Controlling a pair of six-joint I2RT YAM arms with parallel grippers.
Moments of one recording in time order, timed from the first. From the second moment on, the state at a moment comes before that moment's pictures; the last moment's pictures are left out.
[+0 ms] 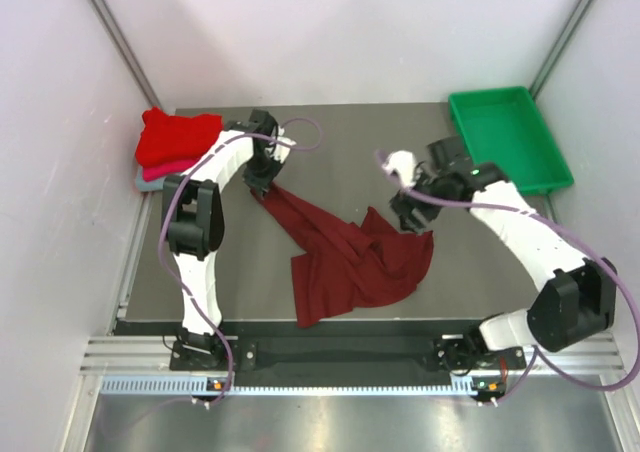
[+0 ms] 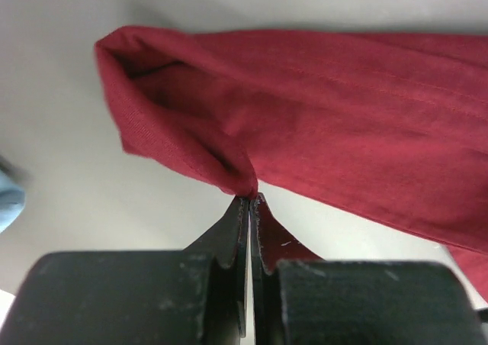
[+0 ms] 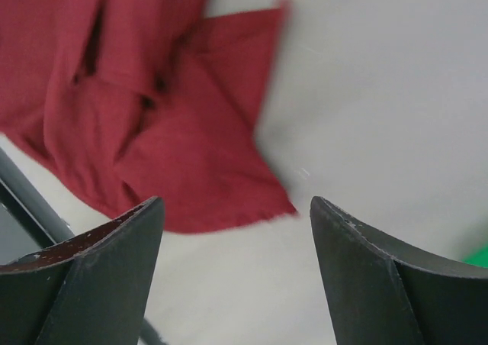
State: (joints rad) left arm -0.24 2.10 1.78 -1.03 0.04 0.31; right arm 0.31 1.38 1.23 -0.88 -0.37 -0.56
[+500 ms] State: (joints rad) left arm -0.18 2.08 1.69 -0.94 -0.03 0.27; right arm 0.85 1.69 1.31 -0.55 -0.39 -0.51
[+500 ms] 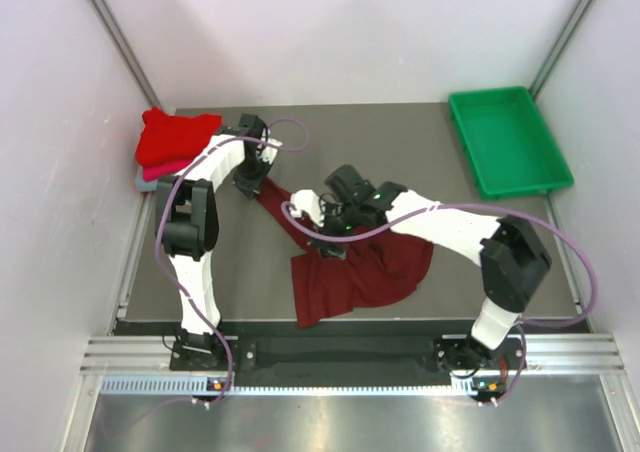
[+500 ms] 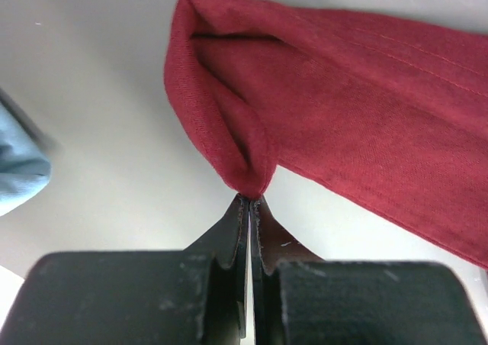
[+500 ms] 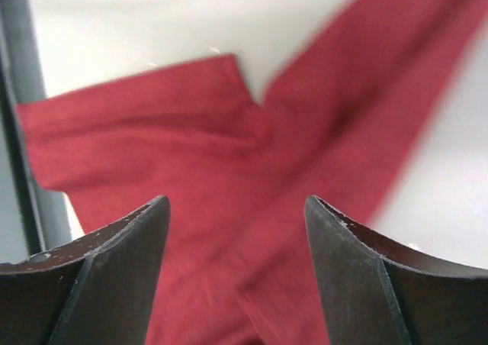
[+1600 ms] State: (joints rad) left arm -0.17 2.08 1.83 -0.96 -0.04 0.21; right arm 0.51 2.25 1.81 -0.83 -0.59 -0.10
